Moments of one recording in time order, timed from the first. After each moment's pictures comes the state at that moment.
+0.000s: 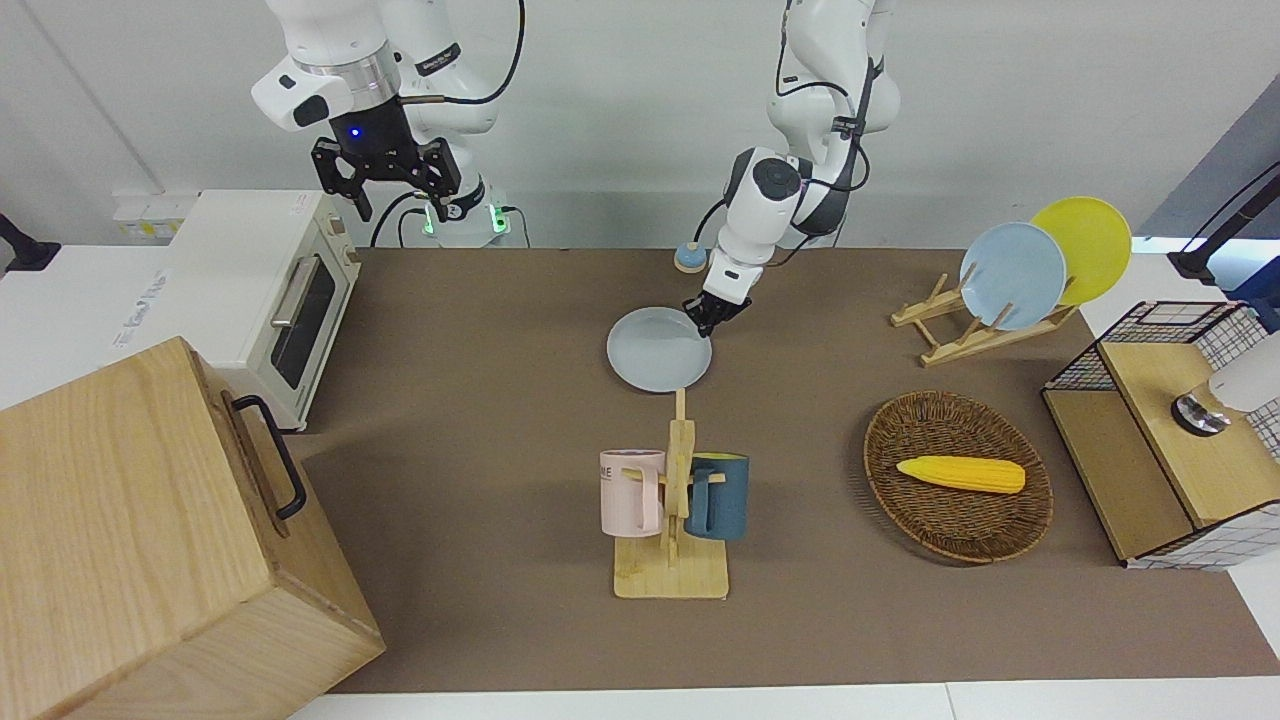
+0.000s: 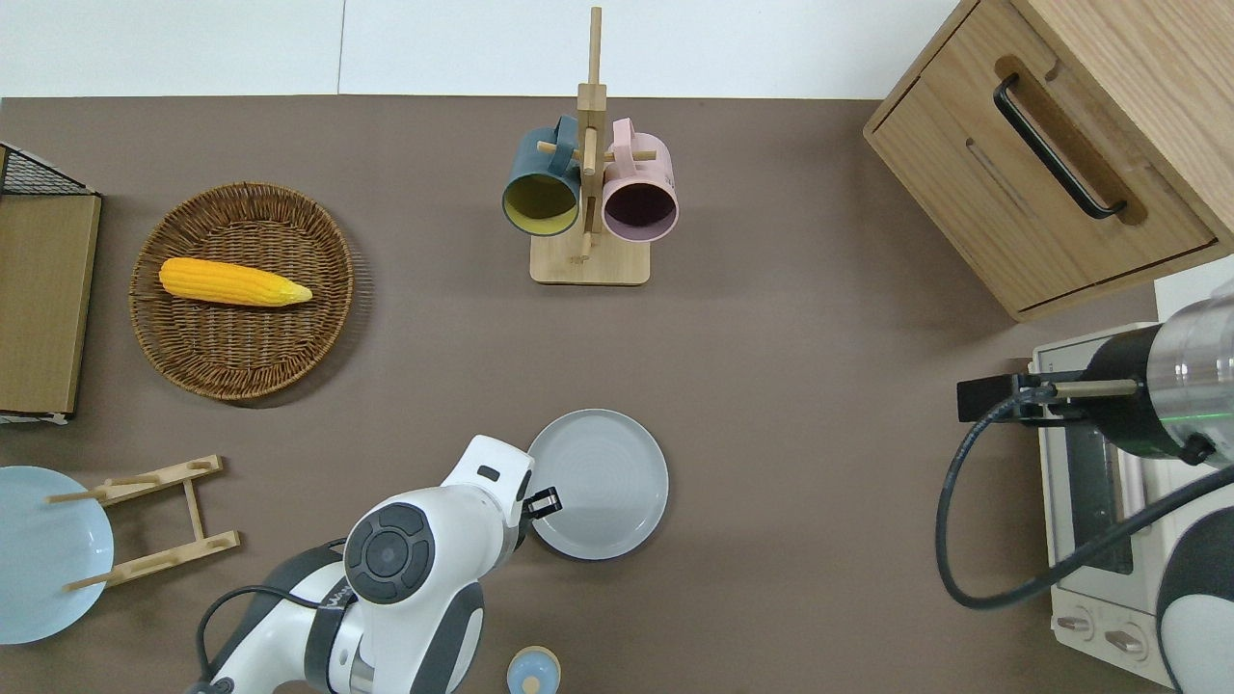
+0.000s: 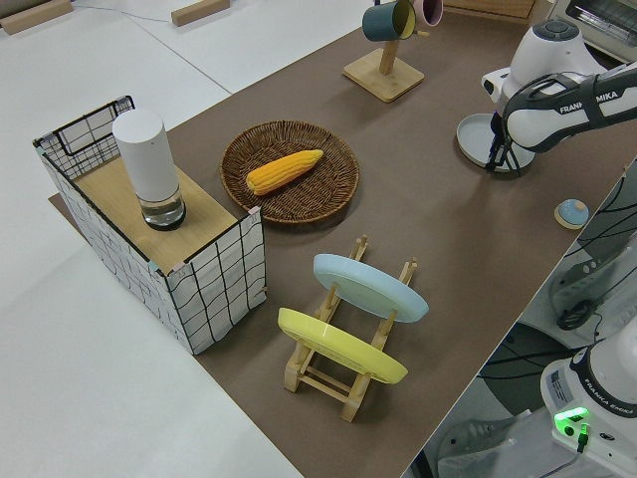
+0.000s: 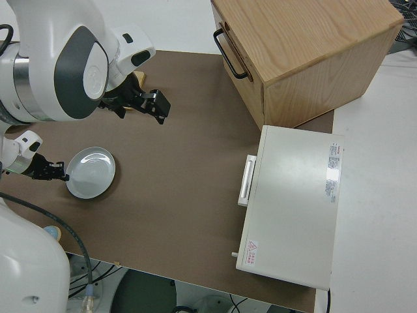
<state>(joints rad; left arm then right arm) -0.08 -0.04 -0.52 -2.49 -0.32 2.55 -0.68 -0.25 -0.12 0.37 -1.63 0.05 1.51 0.17</state>
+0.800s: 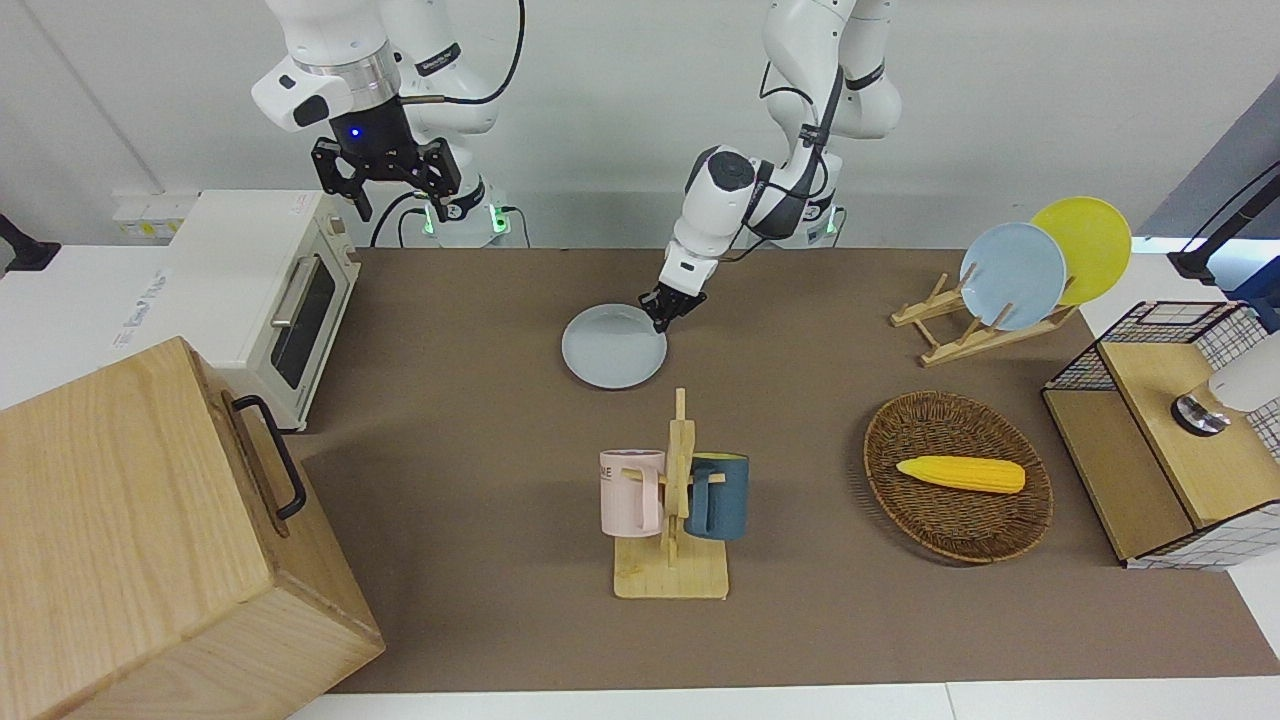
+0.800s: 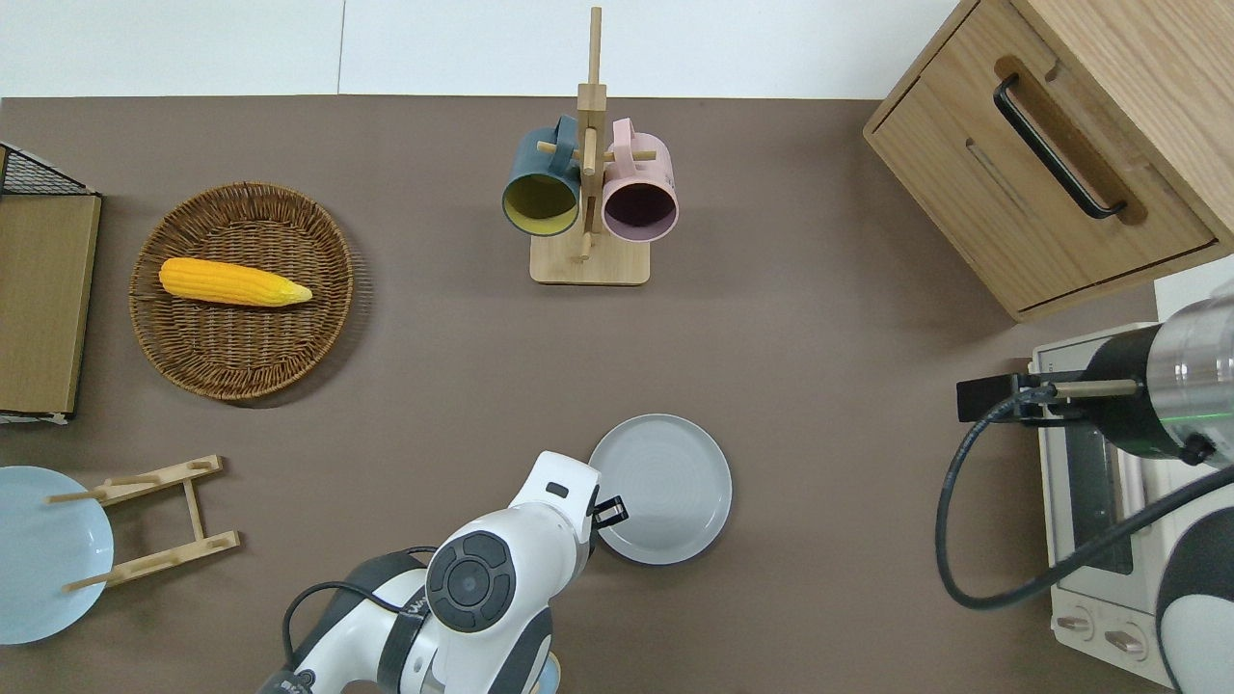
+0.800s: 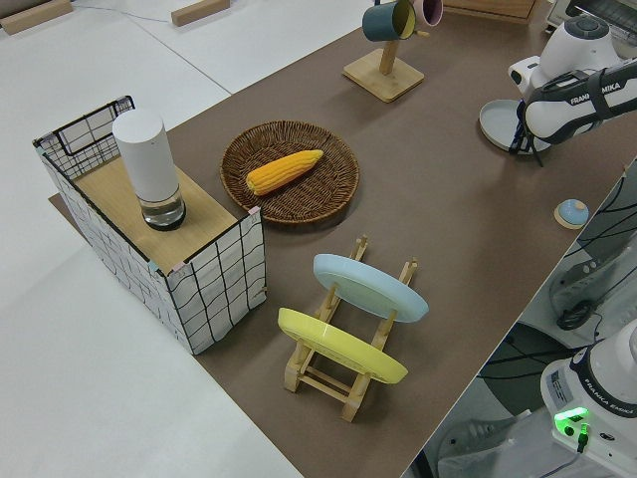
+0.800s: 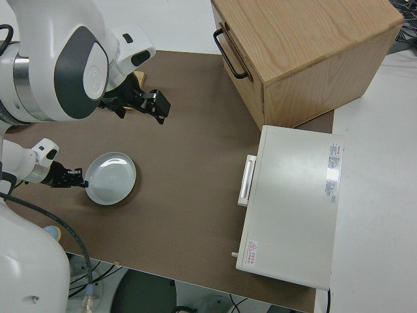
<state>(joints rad) -0.39 0.04 -0.34 -2.43 -0.33 2.65 -0.83 -0.25 -0.12 0.37 -1.63 0.05 1.51 0.17</state>
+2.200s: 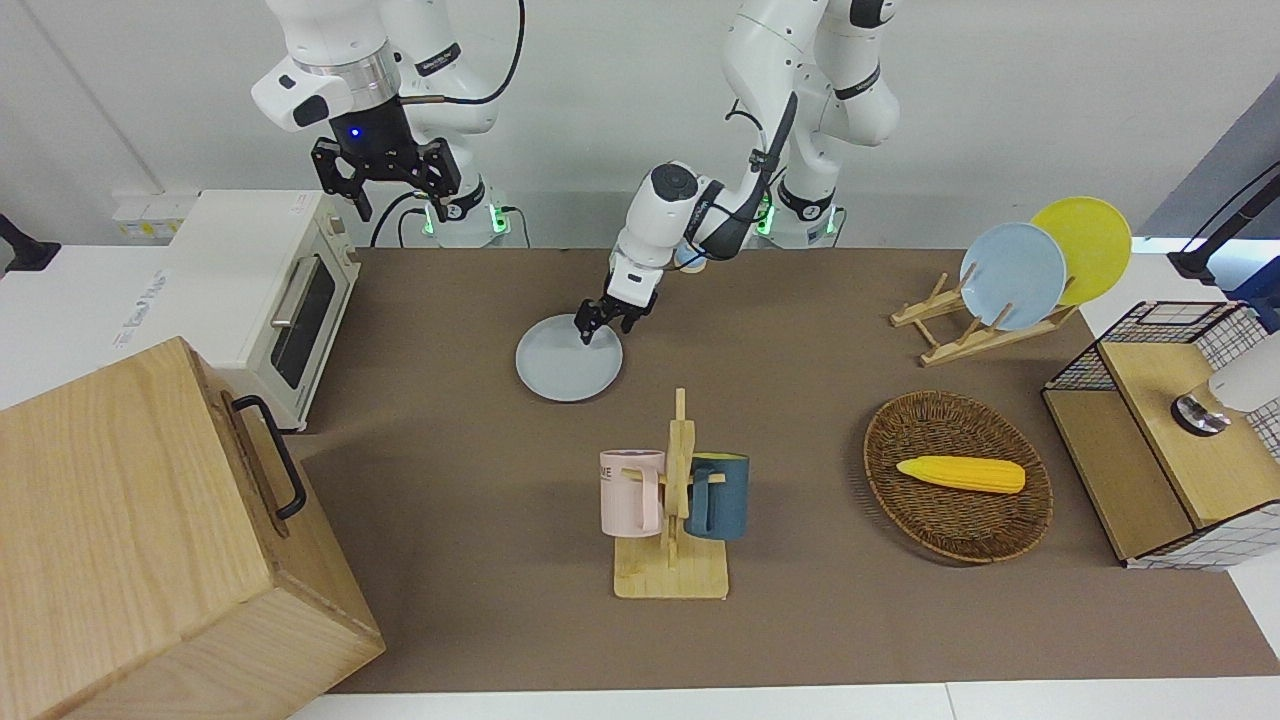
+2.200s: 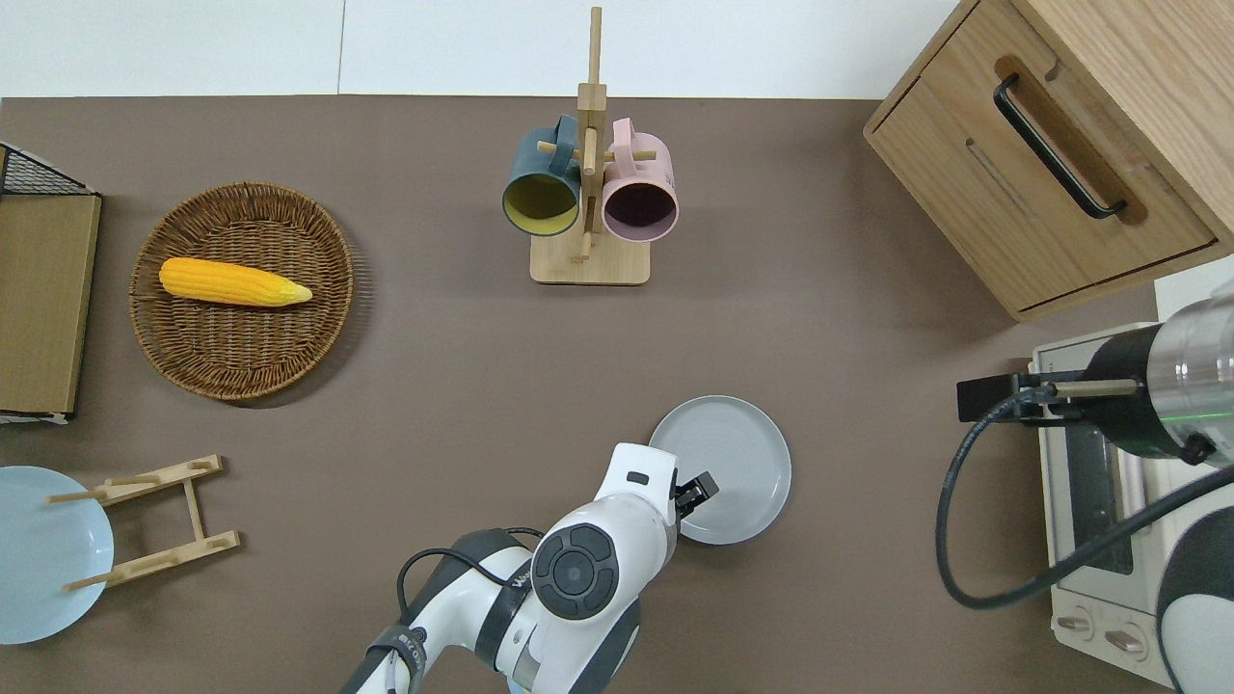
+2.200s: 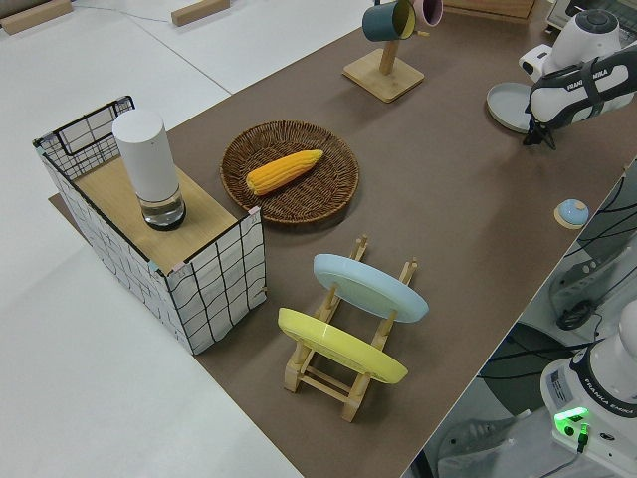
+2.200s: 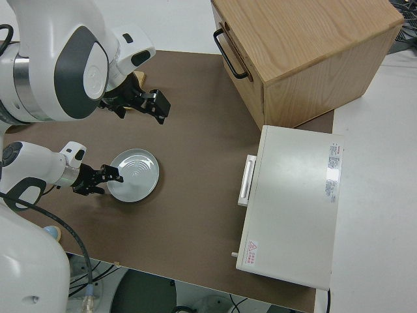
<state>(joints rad) -0.65 0.23 -0.21 -2.25 -0.33 2.73 -1.07 -0.25 -0.12 0.37 -1.63 0.05 1.51 0.17</state>
